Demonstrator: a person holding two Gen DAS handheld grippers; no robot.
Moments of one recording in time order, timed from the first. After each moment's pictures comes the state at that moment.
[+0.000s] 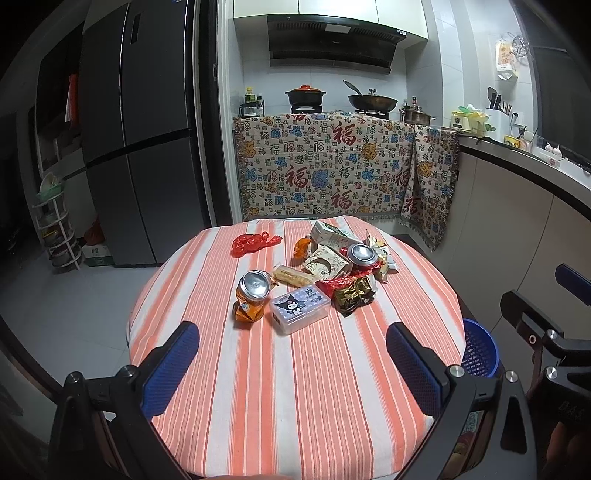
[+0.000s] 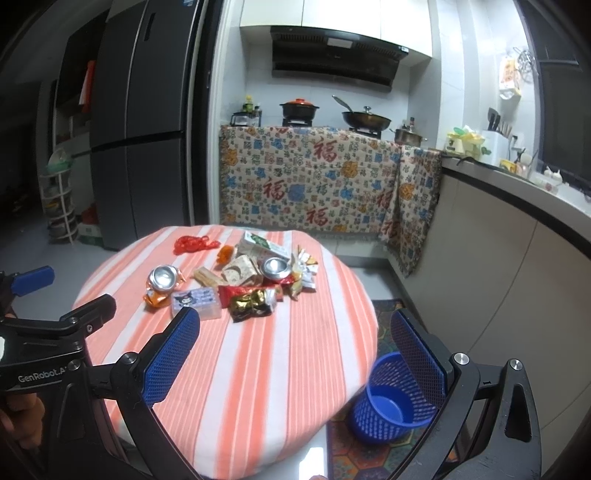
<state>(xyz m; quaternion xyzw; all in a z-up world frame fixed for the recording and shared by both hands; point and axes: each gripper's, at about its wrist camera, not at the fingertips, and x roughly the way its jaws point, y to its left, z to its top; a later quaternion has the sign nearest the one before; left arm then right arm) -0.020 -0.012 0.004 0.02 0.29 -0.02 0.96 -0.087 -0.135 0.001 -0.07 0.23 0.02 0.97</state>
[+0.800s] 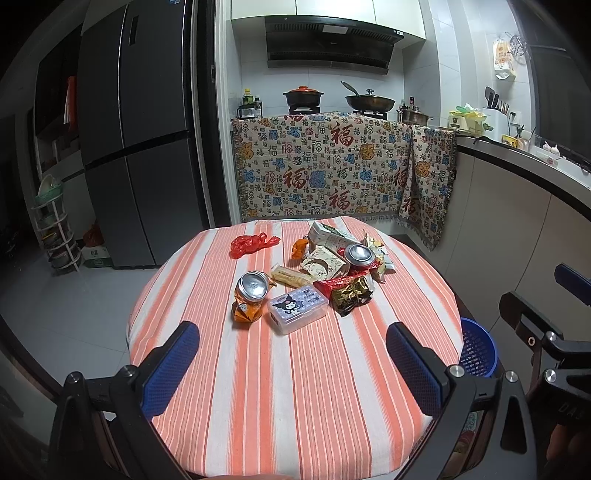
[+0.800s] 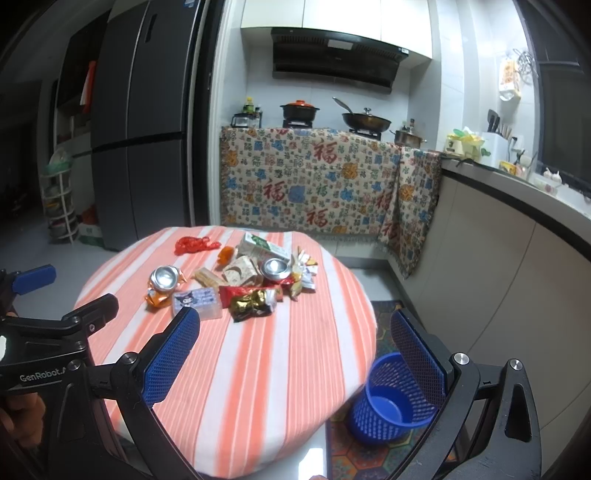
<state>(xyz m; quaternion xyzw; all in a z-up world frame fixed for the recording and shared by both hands) -0.022 -0.015 0.007 0.02 0.29 -0.02 0.96 -0.089 -0.132 0.005 -0.07 0.23 0.02 0.97</state>
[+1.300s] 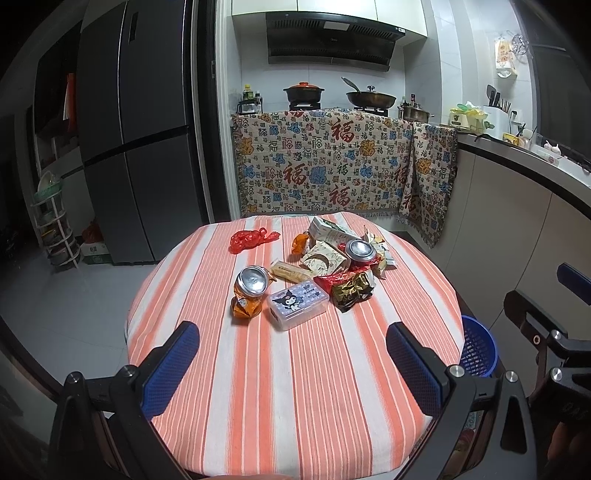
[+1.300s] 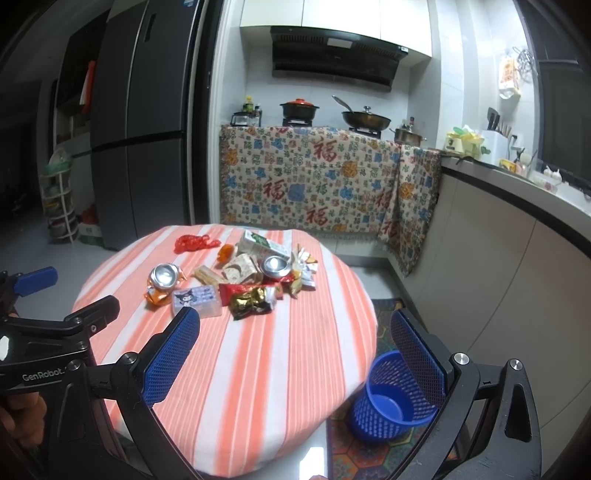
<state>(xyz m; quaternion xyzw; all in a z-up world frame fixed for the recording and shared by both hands) -0.022 -0.013 0.006 0.02 0.29 -0.03 0.96 -0.090 -0.134 0.003 -0.07 0.23 0.02 0.97</state>
